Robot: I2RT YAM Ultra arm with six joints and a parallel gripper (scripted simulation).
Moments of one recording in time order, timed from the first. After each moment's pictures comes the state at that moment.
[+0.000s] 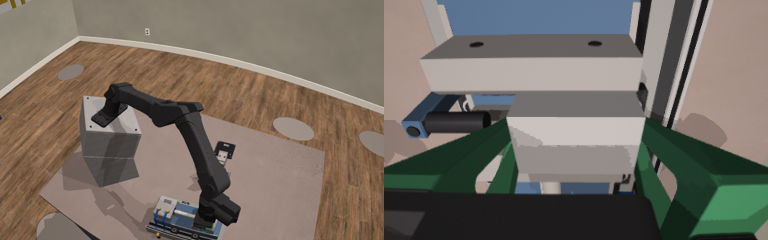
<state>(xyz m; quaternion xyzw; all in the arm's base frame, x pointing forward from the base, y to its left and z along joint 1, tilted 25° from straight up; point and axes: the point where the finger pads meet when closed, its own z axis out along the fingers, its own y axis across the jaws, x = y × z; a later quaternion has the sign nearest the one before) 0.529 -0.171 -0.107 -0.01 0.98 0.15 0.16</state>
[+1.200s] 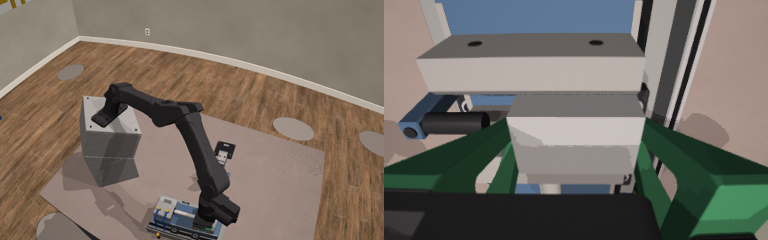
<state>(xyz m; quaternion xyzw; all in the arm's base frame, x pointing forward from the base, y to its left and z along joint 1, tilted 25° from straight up) 0.529 -0.169 -0.109 -0.01 0.98 0.15 0.16</state>
